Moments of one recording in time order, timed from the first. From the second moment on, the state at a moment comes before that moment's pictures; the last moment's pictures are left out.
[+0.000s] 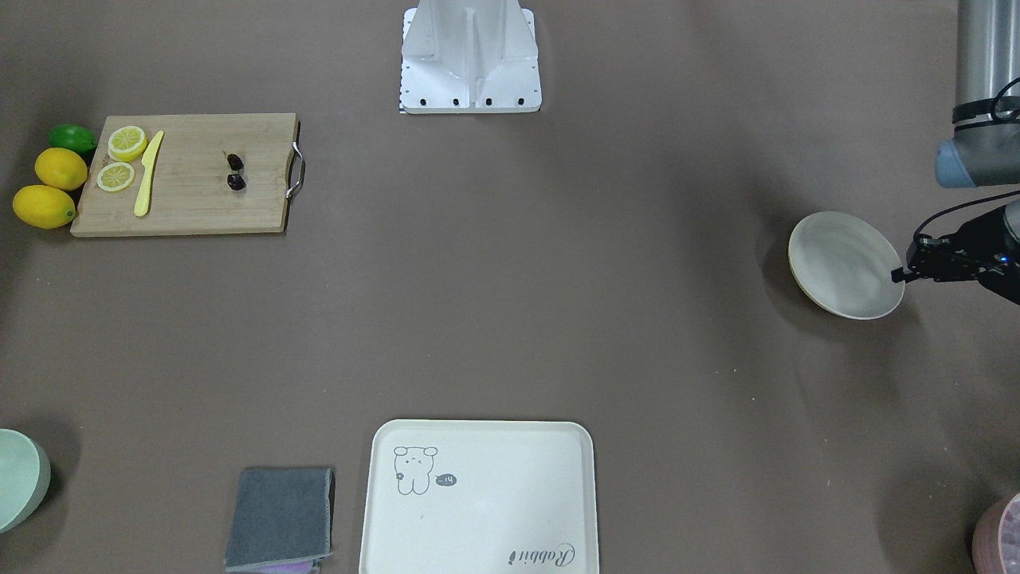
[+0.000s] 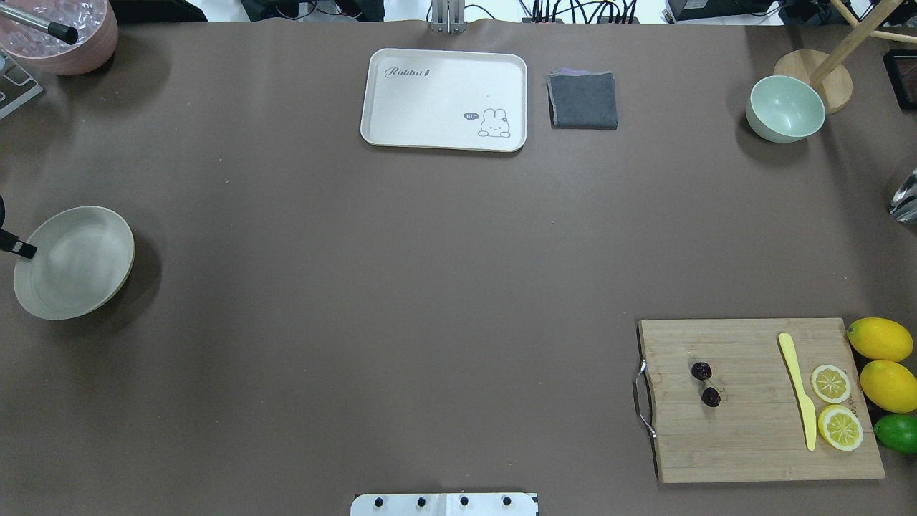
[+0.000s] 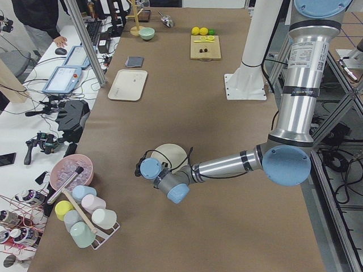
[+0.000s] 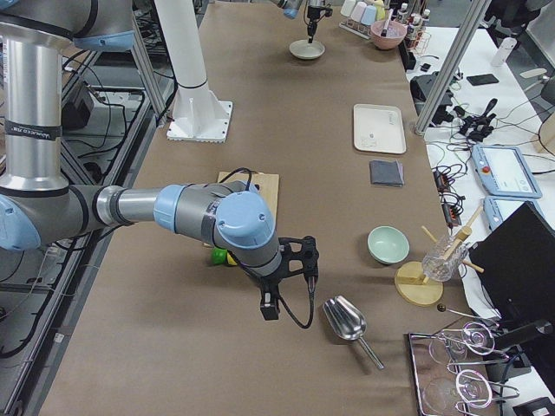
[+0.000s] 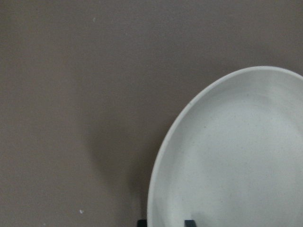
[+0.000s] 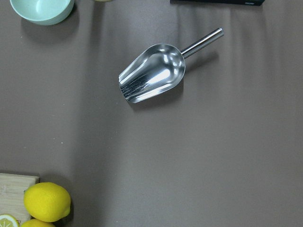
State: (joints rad) left arm -1.21 -1.67 -1.09 -2.54 -2.58 -0.36; right arm 1.91 -1.72 1.86 -1.85 2.36 -0.41
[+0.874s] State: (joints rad) left arm -1.33 -1.79 -1.31 -2.20 -2.81 -0.52; right arm 1.92 -1.73 1.86 -1.85 2.36 -0.42
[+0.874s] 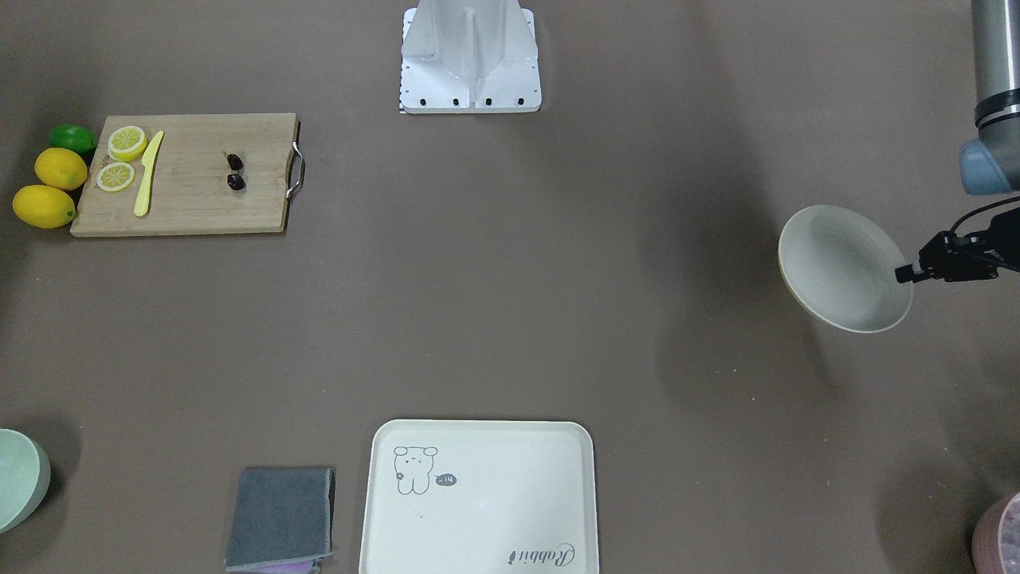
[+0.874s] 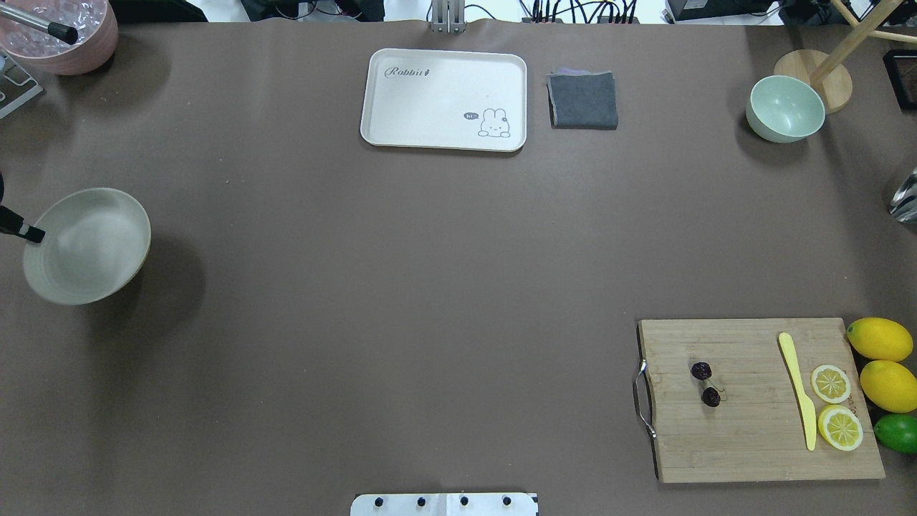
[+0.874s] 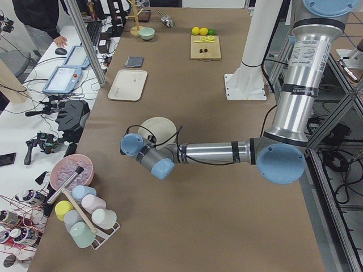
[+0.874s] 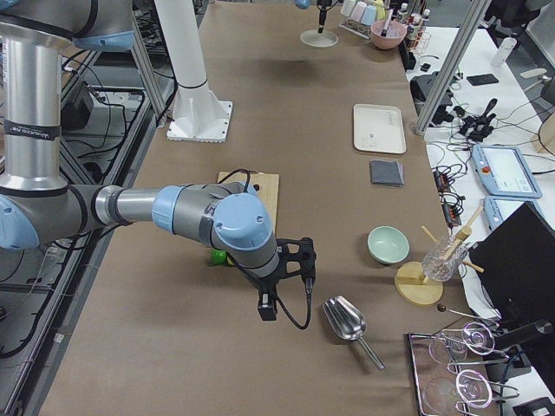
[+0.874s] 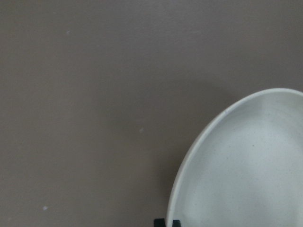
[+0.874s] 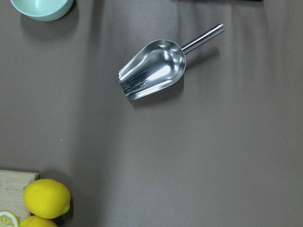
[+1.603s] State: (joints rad) left arm -1.04 -2.00 -1.70 -2.02 -2.54 -1.21; right arm 1.92 -1.73 1.86 -1.85 2.36 -0.42
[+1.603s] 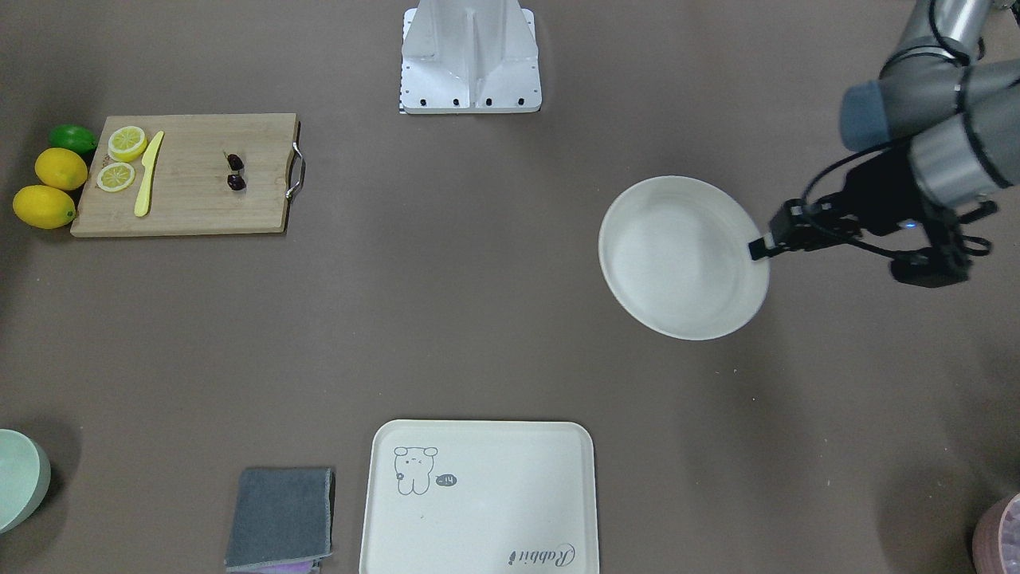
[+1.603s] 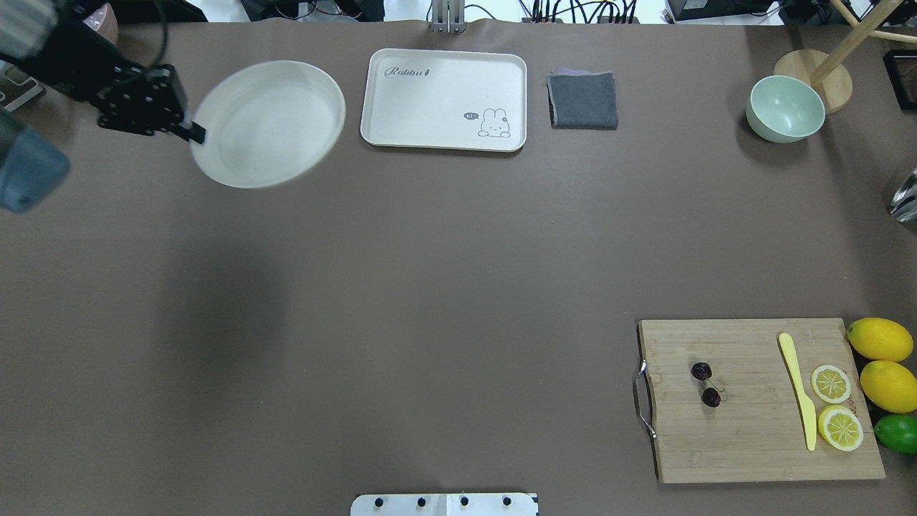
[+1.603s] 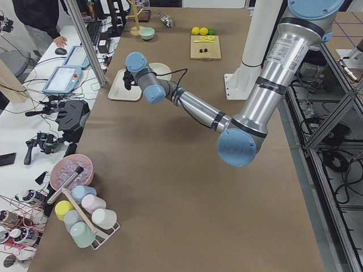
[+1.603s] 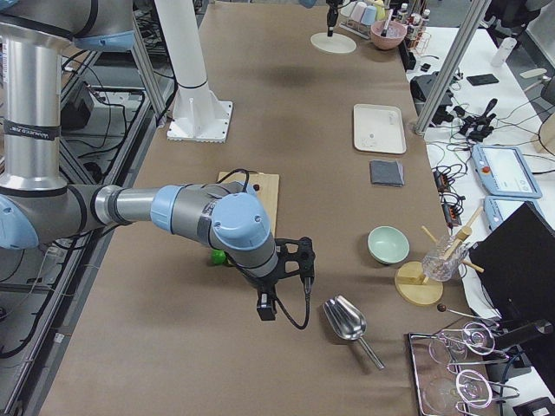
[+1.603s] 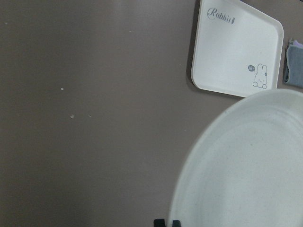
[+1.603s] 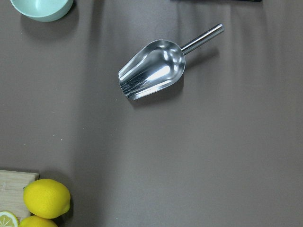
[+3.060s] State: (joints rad) left arm -0.62 -2.15 -1.51 -2.10 -2.06 -1.40; right arm 1.92 -1.72 1.86 -1.85 2.36 -0.41
